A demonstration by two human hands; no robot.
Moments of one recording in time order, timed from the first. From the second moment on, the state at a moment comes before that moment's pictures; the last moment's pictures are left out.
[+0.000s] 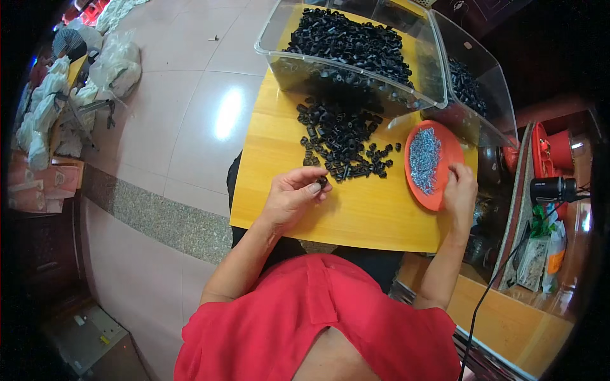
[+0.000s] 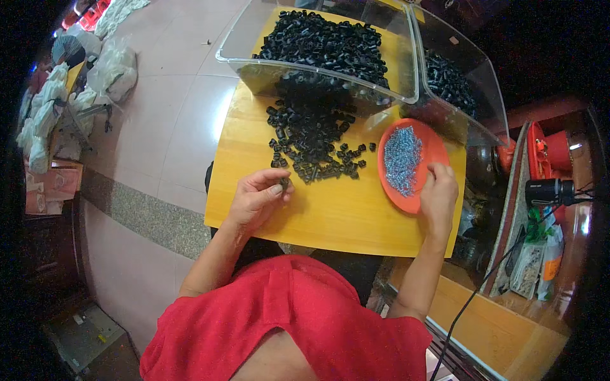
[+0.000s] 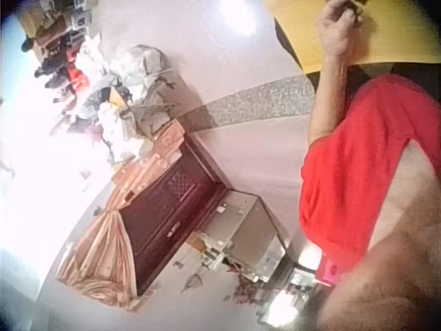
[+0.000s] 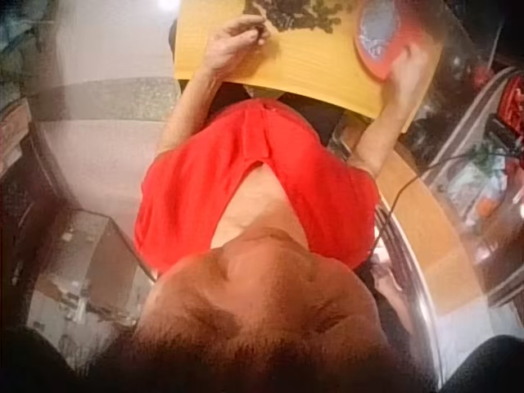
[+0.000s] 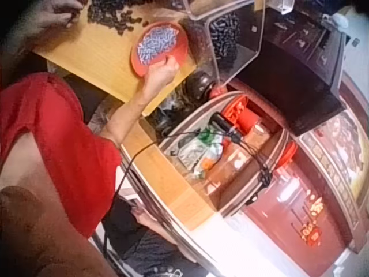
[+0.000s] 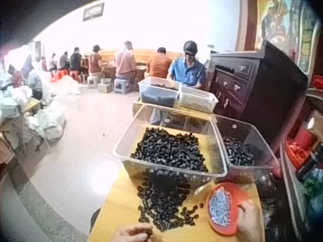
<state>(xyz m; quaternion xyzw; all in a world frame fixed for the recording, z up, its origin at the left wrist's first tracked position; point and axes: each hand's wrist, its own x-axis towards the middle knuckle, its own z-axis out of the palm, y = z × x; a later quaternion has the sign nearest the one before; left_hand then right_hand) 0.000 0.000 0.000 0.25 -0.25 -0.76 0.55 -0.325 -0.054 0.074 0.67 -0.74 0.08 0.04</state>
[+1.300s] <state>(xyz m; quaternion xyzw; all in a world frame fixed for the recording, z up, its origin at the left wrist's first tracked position) 0.006 0.008 0.000 0.25 -0.21 -0.71 0.62 -0.145 -0.051 0.048 0.83 -0.40 0.38 -0.13</state>
